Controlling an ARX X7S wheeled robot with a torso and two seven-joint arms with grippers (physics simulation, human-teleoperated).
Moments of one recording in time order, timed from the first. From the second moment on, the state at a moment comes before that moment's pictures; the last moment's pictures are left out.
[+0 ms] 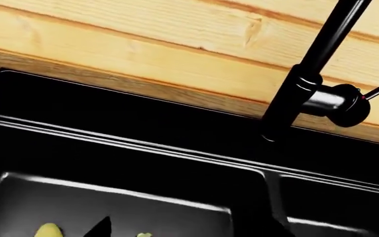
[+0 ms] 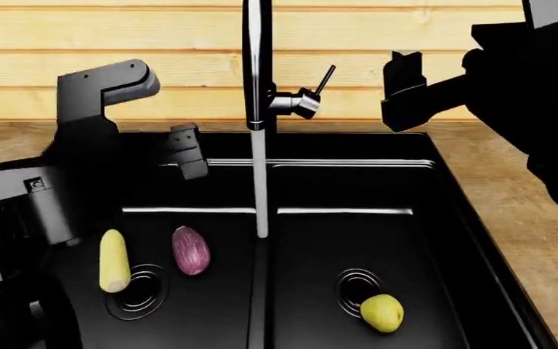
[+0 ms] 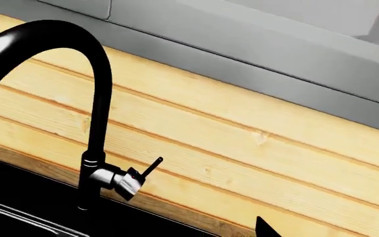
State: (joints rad) left arm -1.01 -0.26 -0.13 0.07 -1.62 -1.47 -1.33; right arm 1.39 0.60 -0.23 -0.31 1.61 1.47 0.94
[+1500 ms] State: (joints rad) left arm -0.87 -0.26 0.27 -0.30 -1.21 -1.16 -0.94; right arm 1.34 0.75 -0.29 -0.48 1.92 1.37 1.08
